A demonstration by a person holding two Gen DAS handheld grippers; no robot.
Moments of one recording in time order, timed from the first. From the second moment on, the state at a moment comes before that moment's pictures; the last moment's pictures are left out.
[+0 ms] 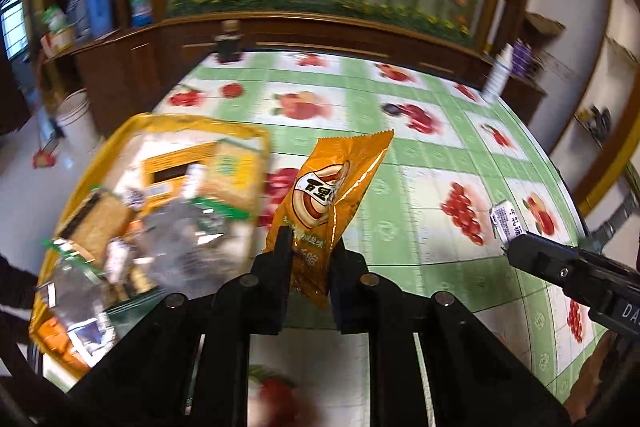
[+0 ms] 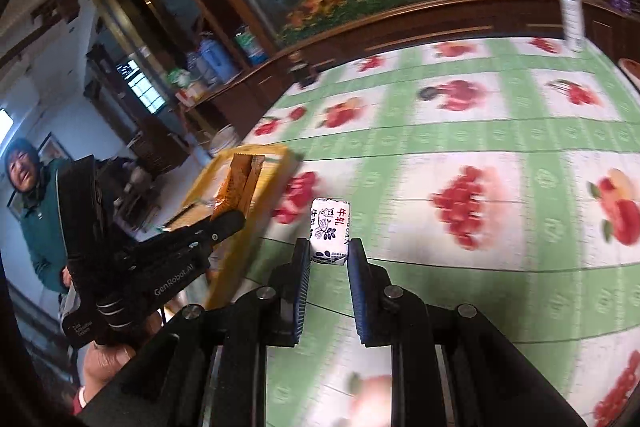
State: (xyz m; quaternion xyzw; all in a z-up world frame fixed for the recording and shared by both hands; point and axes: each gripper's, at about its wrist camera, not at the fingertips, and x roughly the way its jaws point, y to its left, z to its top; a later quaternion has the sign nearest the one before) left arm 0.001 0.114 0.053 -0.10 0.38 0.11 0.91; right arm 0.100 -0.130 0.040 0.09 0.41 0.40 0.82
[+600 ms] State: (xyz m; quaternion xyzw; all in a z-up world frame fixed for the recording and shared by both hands) left arm -0.086 0.223 0.078 -0.15 0.31 0.27 0.90; right arm 0.040 0.028 0.094 0.08 0.39 0.54 0.75
